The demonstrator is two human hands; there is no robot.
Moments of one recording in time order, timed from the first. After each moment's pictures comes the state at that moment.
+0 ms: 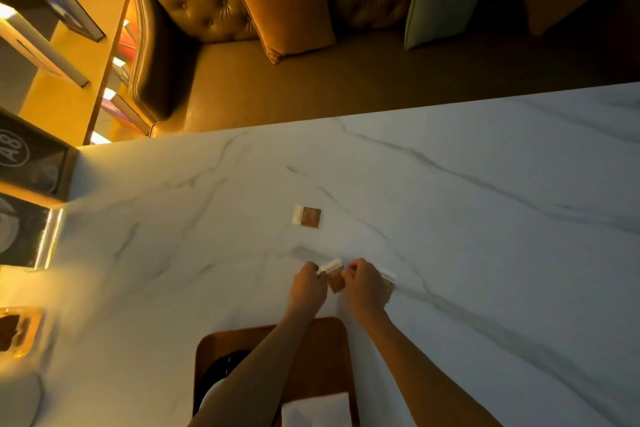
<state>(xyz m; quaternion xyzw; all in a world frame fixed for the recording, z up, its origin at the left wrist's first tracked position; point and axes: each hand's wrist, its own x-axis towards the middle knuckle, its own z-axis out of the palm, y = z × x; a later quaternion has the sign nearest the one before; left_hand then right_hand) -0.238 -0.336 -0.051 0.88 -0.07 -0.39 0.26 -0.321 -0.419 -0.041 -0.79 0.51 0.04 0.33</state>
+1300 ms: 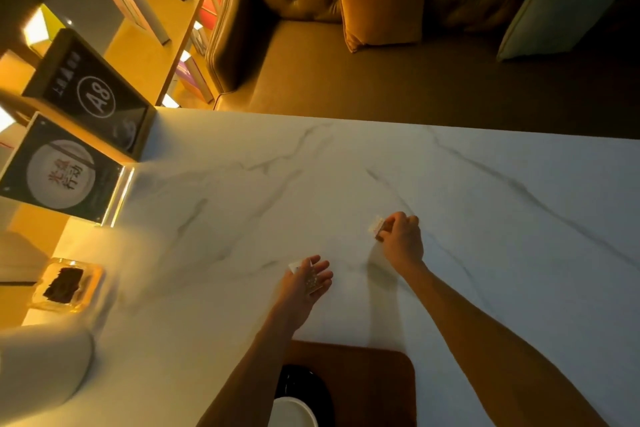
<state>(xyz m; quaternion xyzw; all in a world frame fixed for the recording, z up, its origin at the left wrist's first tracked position) -0.126 -0.223 -0.082 0.47 0.31 -0.43 0.71 -0.160 -0.446 -0.062 -0.86 0.44 0.08 0.25</state>
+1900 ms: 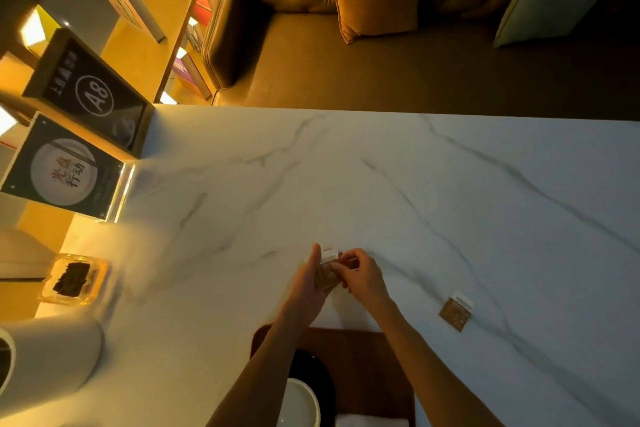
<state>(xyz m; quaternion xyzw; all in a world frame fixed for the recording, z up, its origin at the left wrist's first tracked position) -0.155 -0.230 -0.074 0.44 0.18 -0.48 0.74 -0.211 -0.348 -0.054 -0.71 0.39 0.09 0.59</state>
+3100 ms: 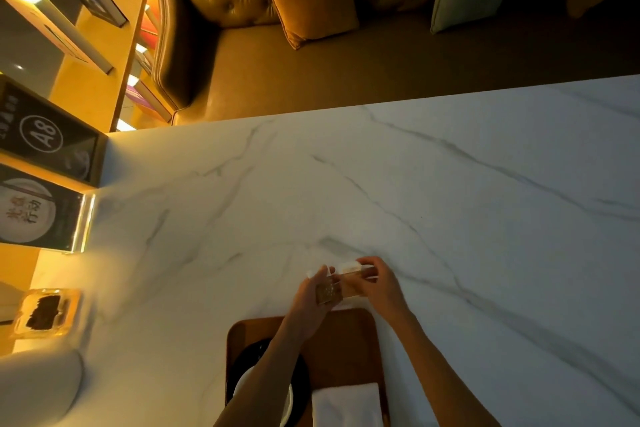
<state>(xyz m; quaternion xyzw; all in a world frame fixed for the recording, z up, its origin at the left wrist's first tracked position) -0.230 -0.265 -0.049 0.48 0.19 -0.56 0.65 -0.324 -0.396 -0.040 -0.66 0.45 0.02 0.60</state>
